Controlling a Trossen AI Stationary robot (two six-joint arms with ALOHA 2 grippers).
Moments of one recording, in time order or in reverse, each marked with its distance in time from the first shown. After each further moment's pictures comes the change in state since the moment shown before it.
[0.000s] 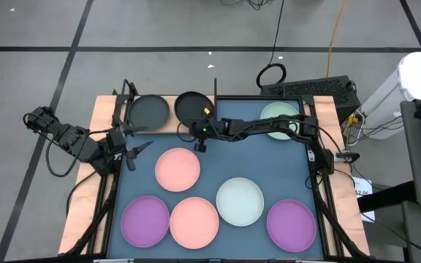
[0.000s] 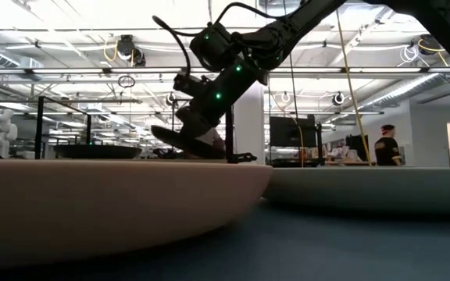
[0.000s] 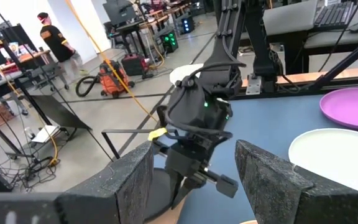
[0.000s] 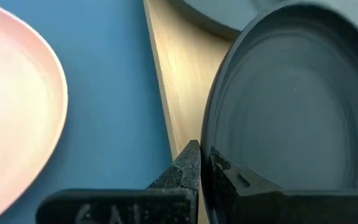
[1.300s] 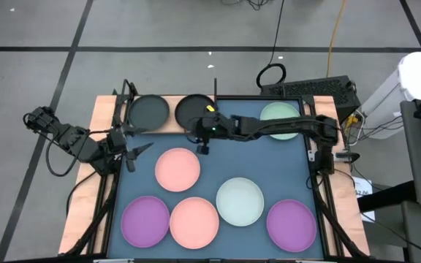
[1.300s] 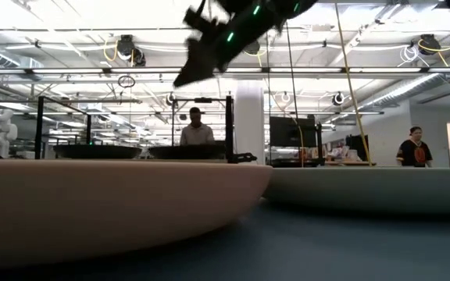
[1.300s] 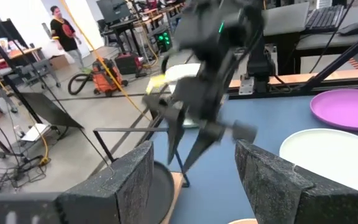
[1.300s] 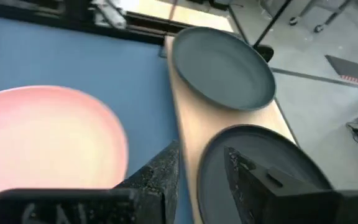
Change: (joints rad) left arm 0.000 0.000 0.000 -0.005 0.026 -0.029; right arm 0.078 -0.233 0.001 -0.118 -0.055 0.017
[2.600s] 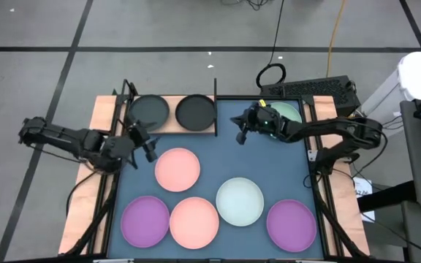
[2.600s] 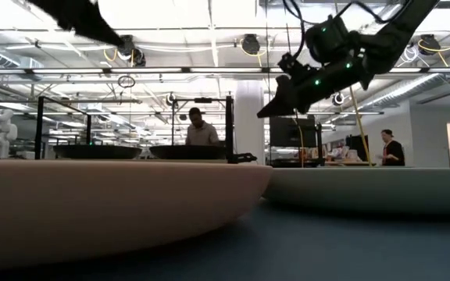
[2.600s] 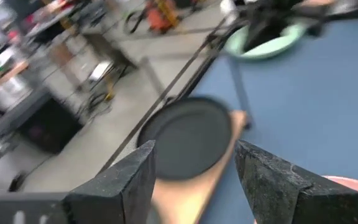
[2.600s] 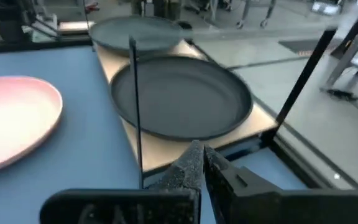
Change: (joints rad) left arm 0.325 0.145 -0.098 -0.051 0.035 -0.082; right arm -0.270 -0.417 -0.891 0.685 -0.134 0.185
